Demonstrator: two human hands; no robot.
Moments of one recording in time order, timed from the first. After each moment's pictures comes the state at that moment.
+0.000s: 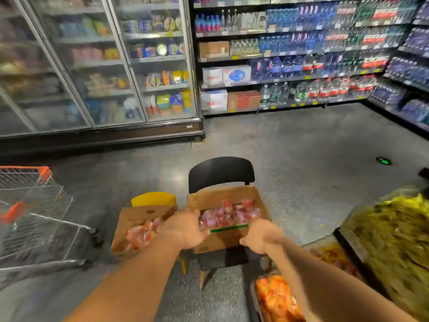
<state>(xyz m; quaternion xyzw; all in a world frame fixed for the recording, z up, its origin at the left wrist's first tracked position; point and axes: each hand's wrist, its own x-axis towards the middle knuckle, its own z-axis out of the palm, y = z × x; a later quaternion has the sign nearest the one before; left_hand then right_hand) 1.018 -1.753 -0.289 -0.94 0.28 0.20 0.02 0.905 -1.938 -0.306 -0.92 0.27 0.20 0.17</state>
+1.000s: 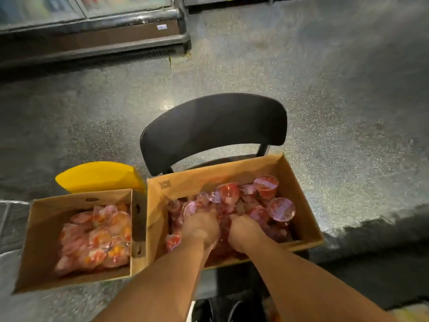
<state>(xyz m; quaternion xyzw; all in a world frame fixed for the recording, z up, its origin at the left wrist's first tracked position) 1.257 -1.950 -0.677 -0.90 0.23 0.38 0.05 1.190 -2.053 -0.689 -0.89 0.19 0.35 0.21</state>
